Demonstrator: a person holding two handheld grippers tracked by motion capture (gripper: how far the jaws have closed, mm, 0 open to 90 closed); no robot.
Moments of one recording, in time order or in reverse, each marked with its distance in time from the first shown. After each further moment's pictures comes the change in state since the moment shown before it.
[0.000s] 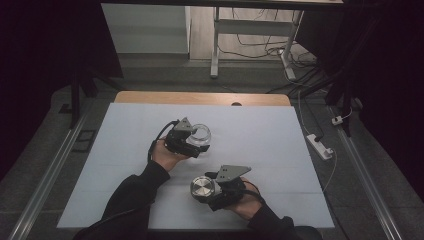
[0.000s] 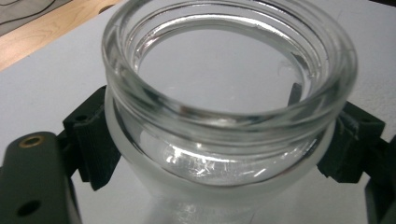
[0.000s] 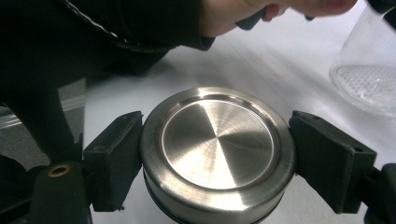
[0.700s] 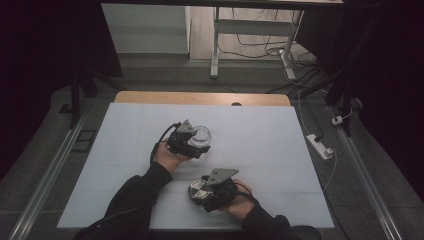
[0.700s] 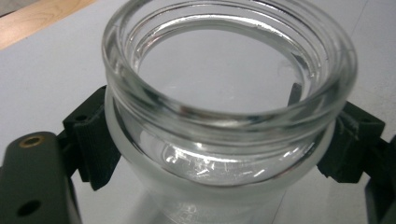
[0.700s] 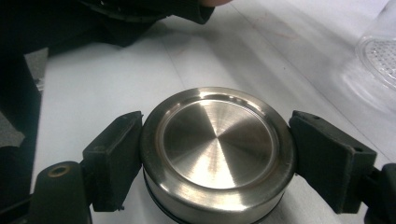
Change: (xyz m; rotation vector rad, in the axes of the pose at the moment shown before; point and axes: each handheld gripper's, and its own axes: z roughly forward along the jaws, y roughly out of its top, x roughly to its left) left arm 0.004 -0.011 0.017 0.011 0.026 -0.023; right arm -0.003 -0.016 0.031 0.106 -0.027 -0.015
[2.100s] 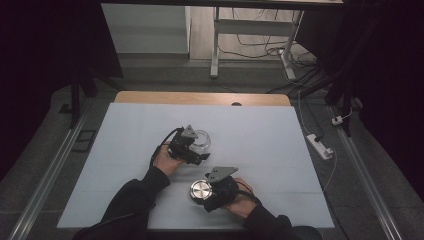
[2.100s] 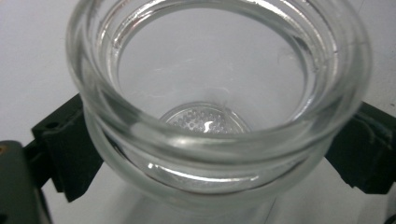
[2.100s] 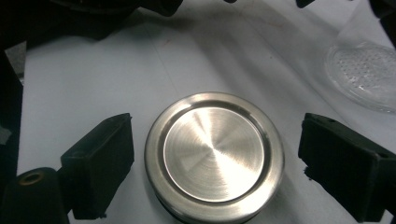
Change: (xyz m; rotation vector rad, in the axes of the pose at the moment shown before) left arm -0.005 -0.008 0.009 0.099 -0.007 0.032; right arm -0.002 0.004 -0.004 0.041 -0.037 0.024
